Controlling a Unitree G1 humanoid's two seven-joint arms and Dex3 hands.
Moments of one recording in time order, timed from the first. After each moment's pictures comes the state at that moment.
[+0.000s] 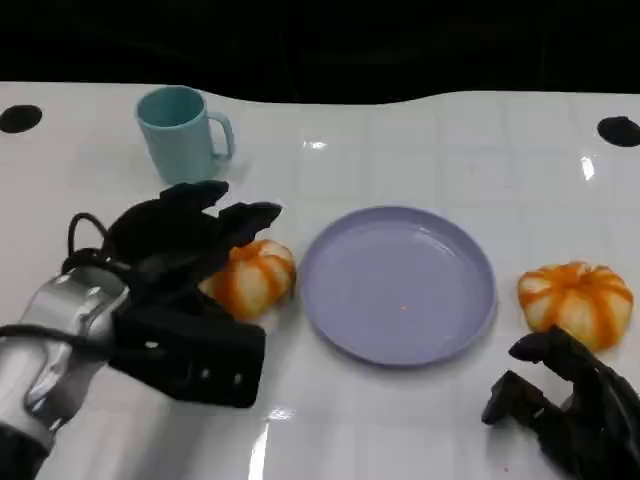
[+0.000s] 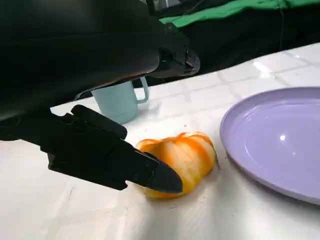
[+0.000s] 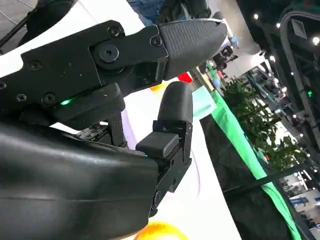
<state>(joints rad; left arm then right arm) -0.50 0.39 -0.35 0.36 0.86 -0.22 -0.19 -0.05 0.03 -0.25 0.52 0.50 -0.09 0.78</state>
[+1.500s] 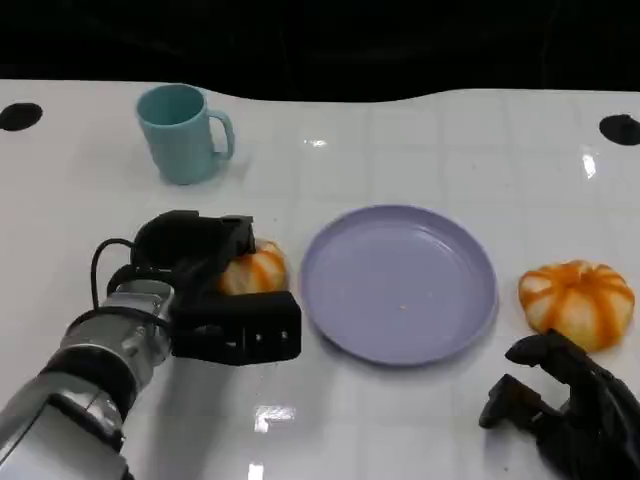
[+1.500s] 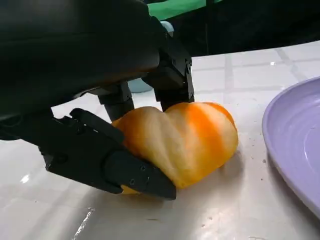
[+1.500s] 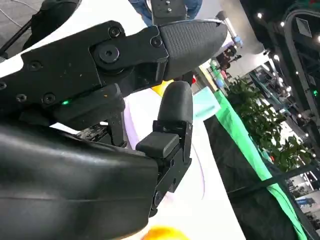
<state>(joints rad) -0.85 0.14 -0.55 1.31 0.78 -0.23 0.35 -0.03 0.03 -0.23 0.48 0.50 -0.07 0.76</state>
